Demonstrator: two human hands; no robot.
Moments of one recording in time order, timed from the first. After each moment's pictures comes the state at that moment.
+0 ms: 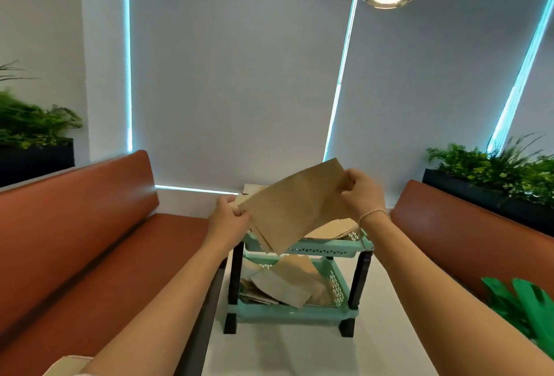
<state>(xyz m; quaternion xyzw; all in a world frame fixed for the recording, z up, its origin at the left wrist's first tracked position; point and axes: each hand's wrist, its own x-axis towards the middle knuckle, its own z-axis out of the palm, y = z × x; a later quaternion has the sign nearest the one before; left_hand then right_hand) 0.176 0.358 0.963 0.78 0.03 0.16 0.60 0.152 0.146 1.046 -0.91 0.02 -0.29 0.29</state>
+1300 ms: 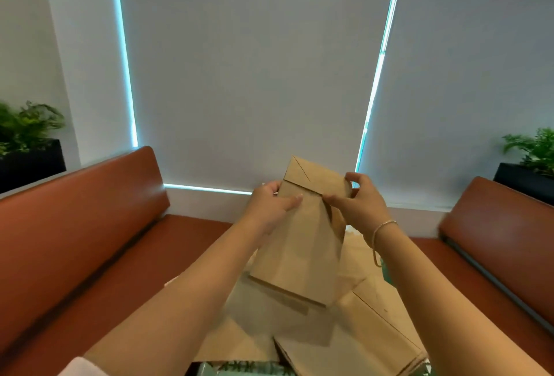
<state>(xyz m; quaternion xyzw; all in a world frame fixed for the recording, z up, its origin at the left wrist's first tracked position) 0.415 0.287 1.018 0.70 -0.03 0.06 0.71 0.422 0.130 1.034 -0.85 -0.01 -0.13 0.51</state>
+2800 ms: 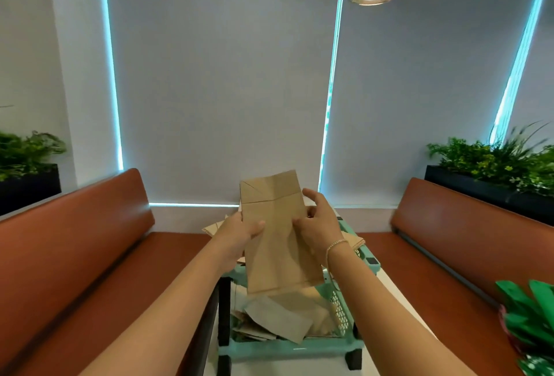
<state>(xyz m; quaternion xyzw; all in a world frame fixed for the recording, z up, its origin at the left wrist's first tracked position) 0.222 0.326 0.993 0.70 -0.05 -0.02 0.72 0.204 0.171 1.016 -0.80 -0.03 -0.15 0.58</state>
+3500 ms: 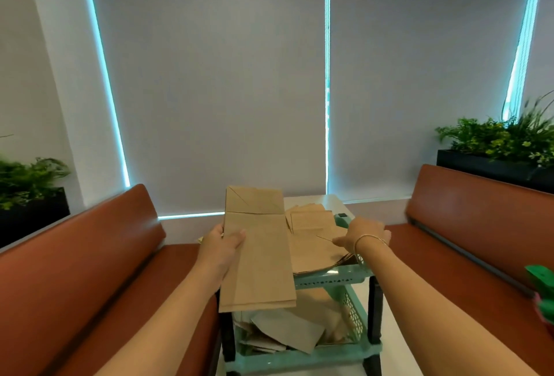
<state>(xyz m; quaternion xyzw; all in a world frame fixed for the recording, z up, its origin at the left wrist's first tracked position) 0.236 0.326 0.972 0.69 0.02 0.10 0.71 0.272 0.077 0.977 -0.97 0.18 -0.07 0.12</state>
